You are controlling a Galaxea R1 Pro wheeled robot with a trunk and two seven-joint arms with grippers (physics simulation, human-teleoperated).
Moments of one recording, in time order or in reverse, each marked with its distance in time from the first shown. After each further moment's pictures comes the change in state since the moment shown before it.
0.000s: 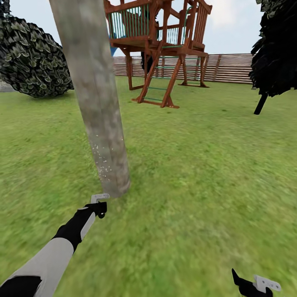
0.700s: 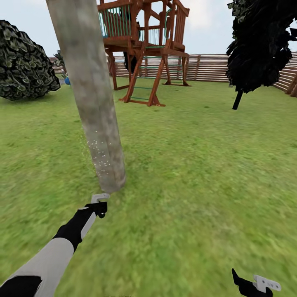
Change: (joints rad) left arm 0.000 -0.002 -0.003 -0.002 0.001 -0.002 0.000; right arm 0.000 0.000 0.000 -0.001 0.000 0.000 0.000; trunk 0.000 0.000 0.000
